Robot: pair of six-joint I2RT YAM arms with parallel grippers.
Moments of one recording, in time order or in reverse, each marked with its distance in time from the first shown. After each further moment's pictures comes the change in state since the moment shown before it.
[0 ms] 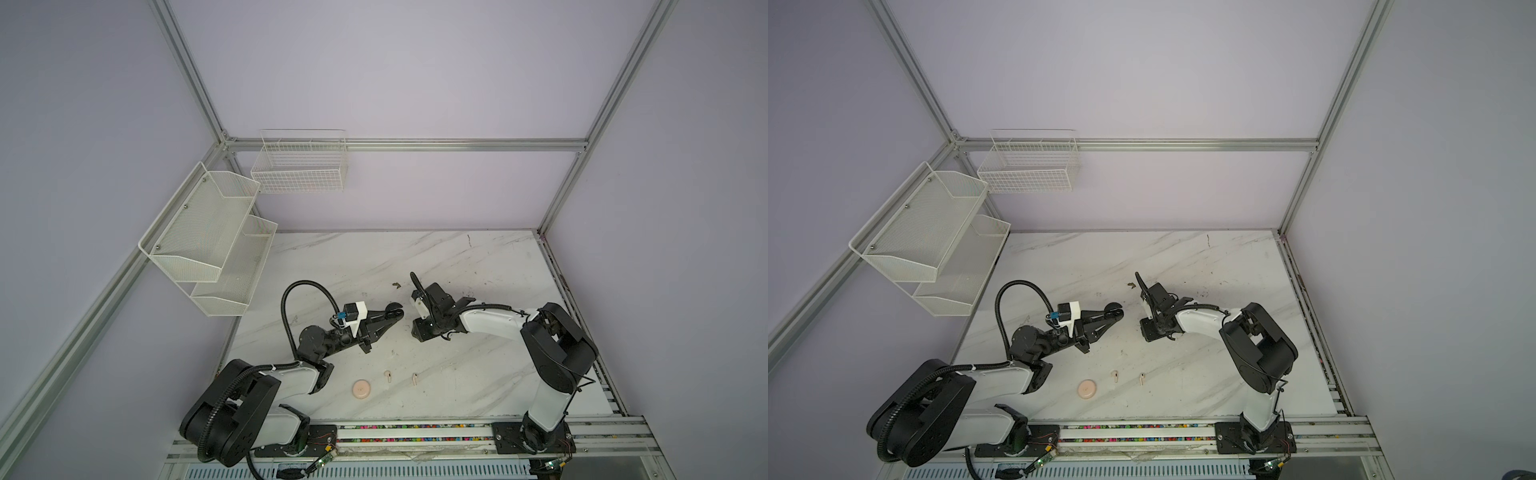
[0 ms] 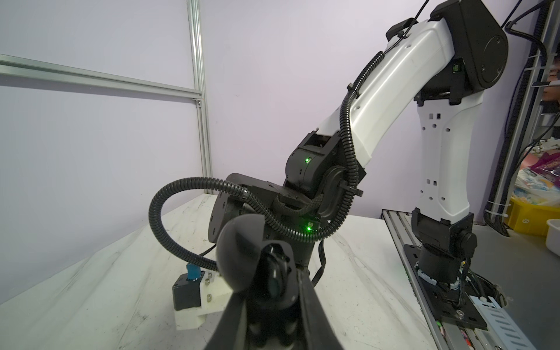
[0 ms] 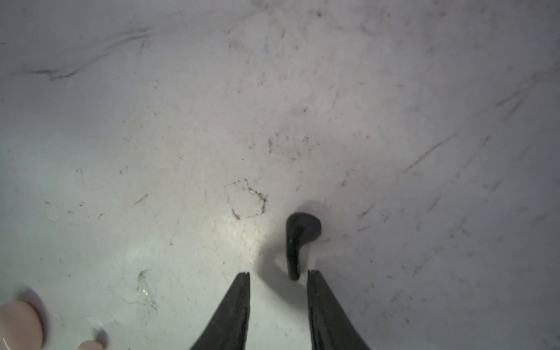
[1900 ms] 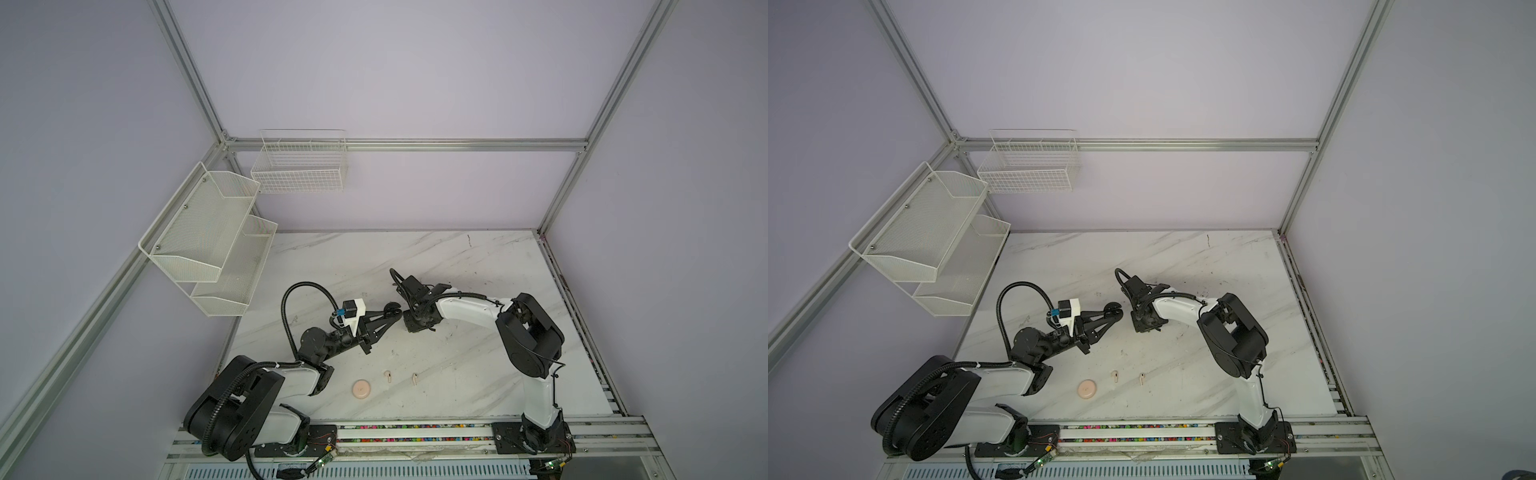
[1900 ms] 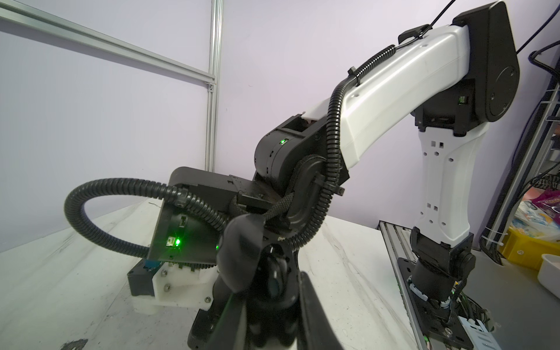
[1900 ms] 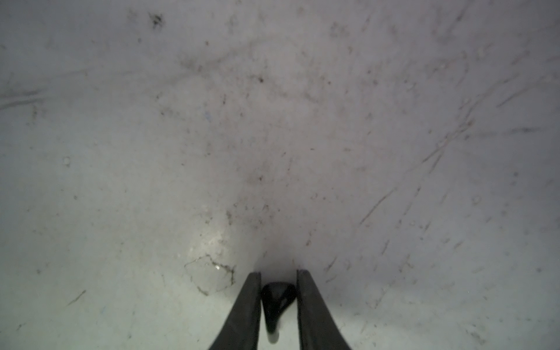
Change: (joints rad) left arm -0.006 0.030 -0.025 0.022 -0.054 -0.103; right arm 0.065 0.200 0.299 -0.242 0.229 0.084
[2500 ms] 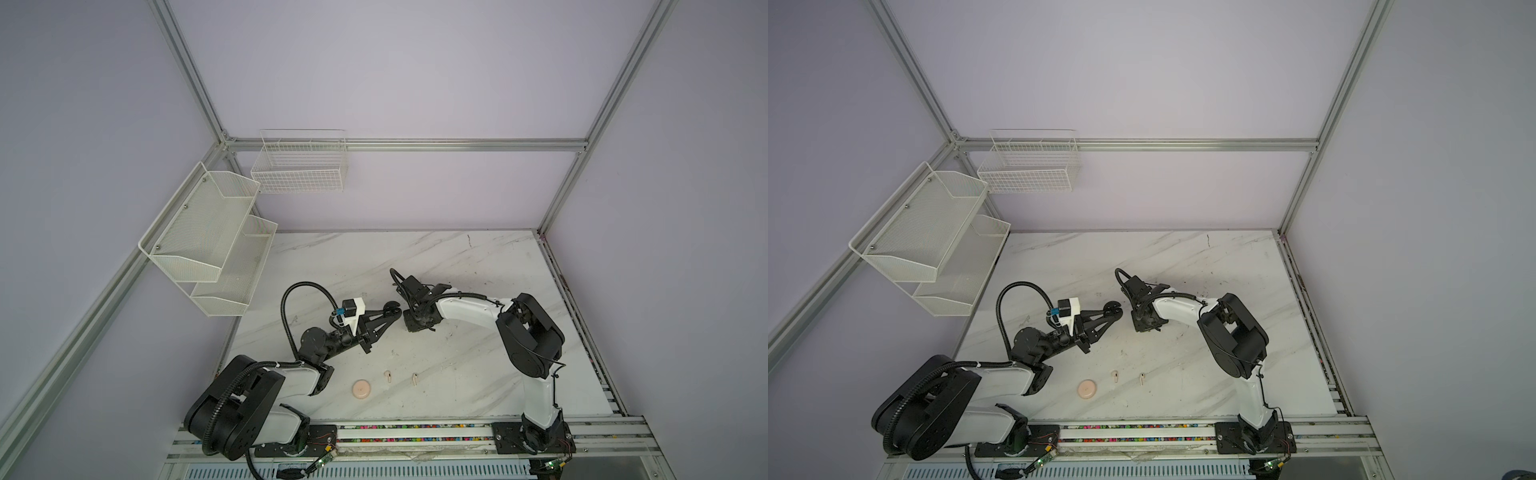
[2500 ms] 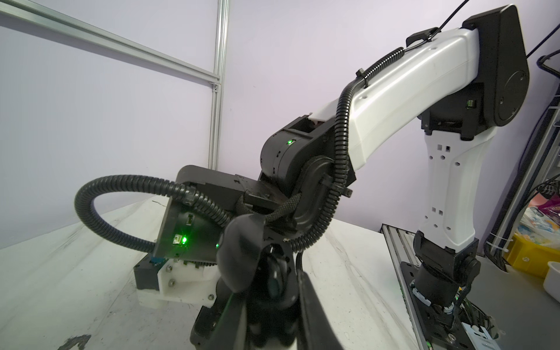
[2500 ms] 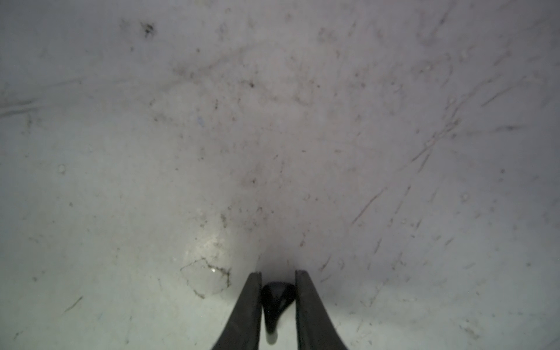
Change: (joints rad) left arm 0.000 0.003 0.000 0.001 -0.024 -0.011; right arm -0.007 -0.006 -0.002 0.003 0.030 0.018
